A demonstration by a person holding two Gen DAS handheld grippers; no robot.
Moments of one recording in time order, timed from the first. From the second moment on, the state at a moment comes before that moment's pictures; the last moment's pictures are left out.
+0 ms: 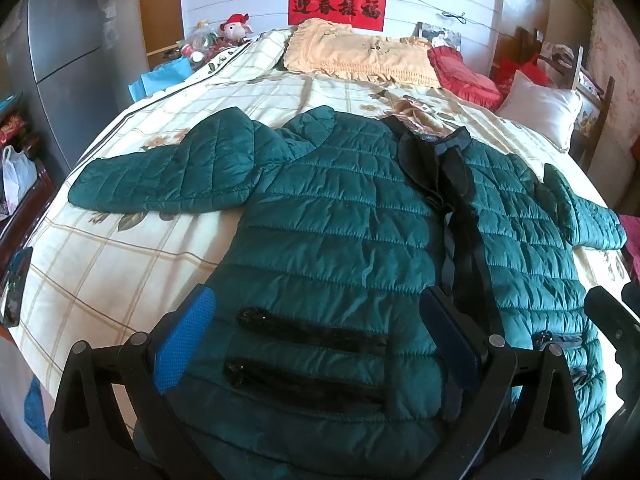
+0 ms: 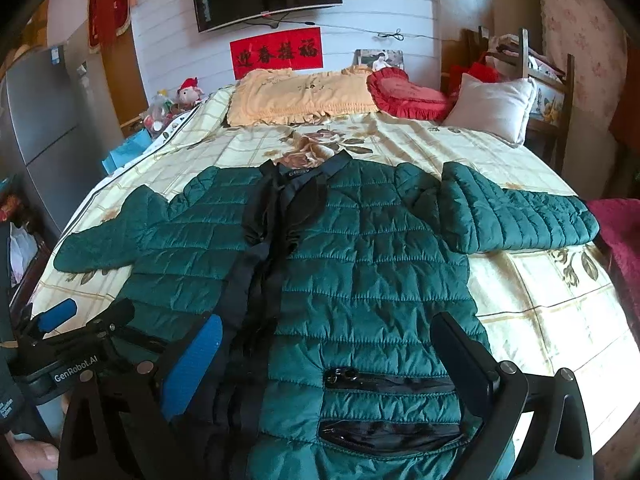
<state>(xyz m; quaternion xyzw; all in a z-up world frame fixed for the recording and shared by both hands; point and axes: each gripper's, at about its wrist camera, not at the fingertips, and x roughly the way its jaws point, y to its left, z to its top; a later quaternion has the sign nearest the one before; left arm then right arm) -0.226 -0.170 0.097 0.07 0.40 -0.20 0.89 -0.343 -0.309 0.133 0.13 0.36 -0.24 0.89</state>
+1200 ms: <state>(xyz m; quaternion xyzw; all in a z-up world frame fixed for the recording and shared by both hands) -0.235 -0.179 0.086 0.08 0.40 -0.21 0.89 -0.337 -0.313 0.118 0.18 0.37 -0.23 0.88</state>
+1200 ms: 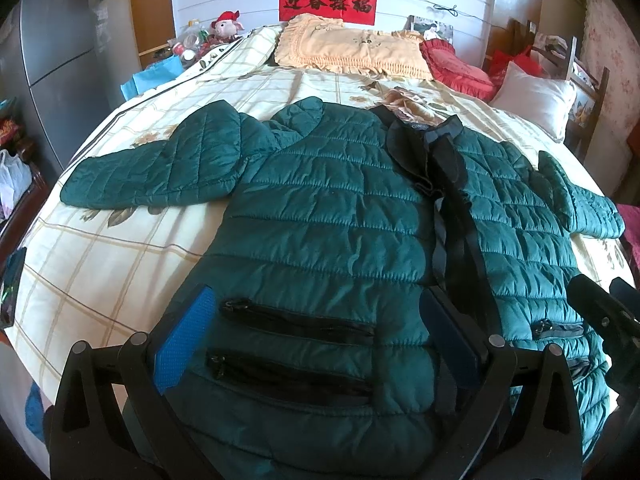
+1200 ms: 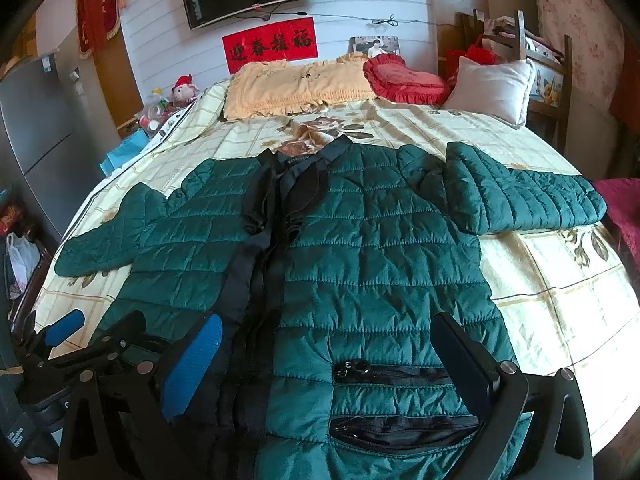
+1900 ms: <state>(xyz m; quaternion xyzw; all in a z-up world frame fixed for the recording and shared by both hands) -0.232 -0.180 0.083 0.08 0.41 -0.21 0.88 -0.326 -0.311 0.114 0.18 0.36 -0.22 0.89</state>
